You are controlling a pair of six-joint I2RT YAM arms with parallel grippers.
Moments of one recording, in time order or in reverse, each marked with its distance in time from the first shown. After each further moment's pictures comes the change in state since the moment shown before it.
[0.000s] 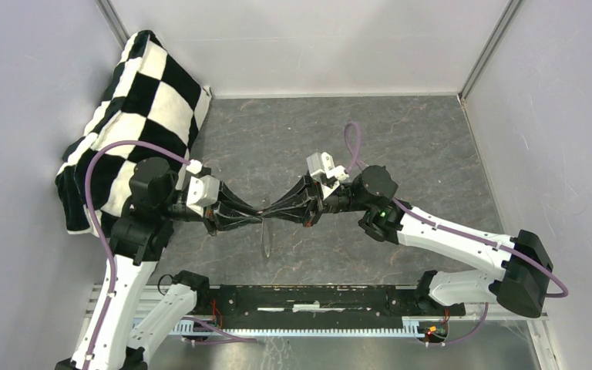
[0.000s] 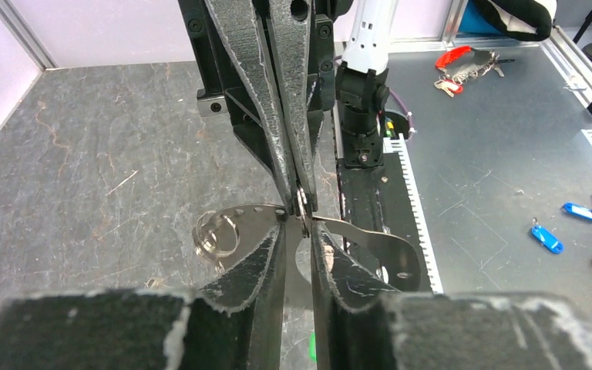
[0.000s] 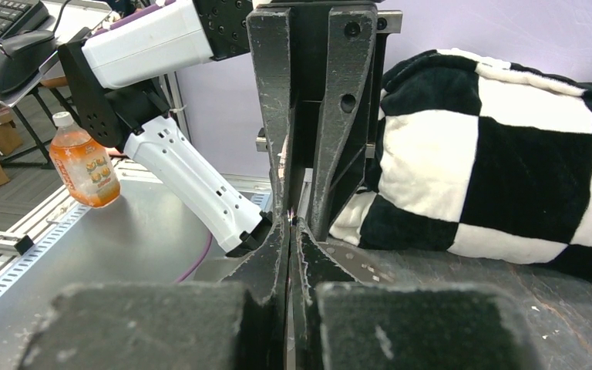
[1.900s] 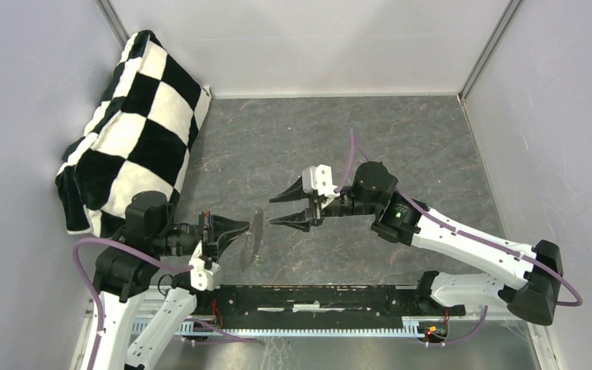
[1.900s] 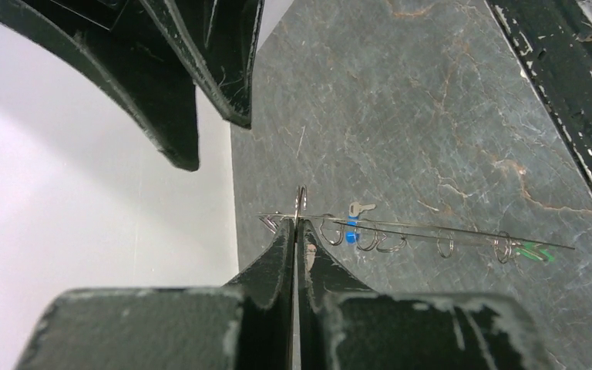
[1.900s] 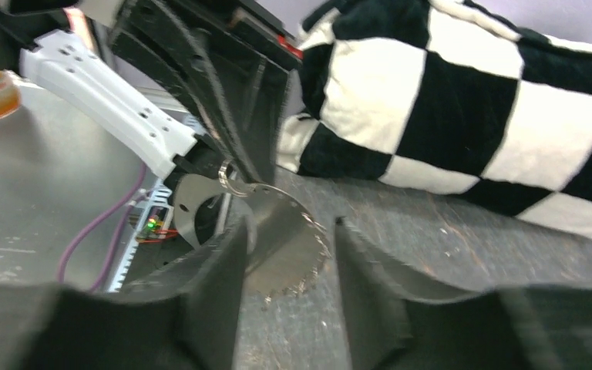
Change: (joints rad) left arm 0.000 -0.192 -0.023 -0.453 -0.212 1.186; right arm 0.011 -0.080 0.068 -0.425 0.086 -0.364
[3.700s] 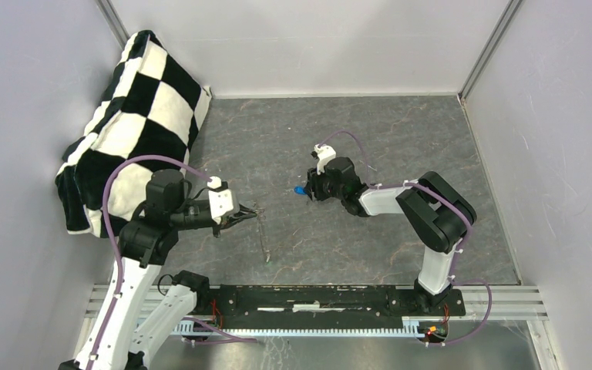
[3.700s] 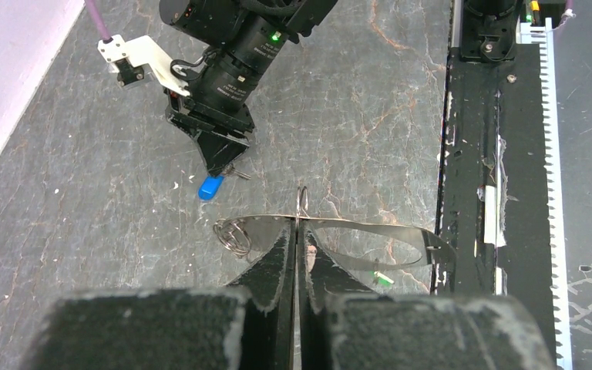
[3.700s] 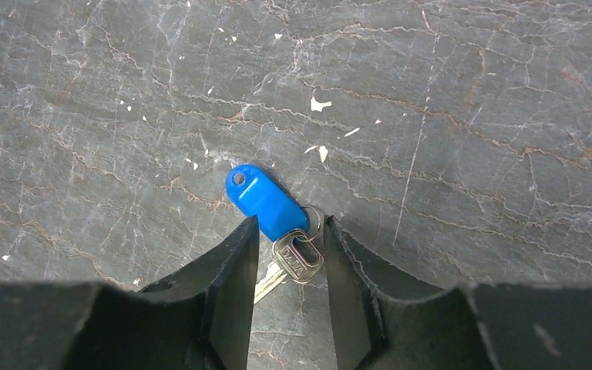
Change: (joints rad) left arm 0.000 0.146 -0.093 0.265 -0.132 -0.852; right arm -0.360 0.681 -0.153 0.244 0.522 0.396
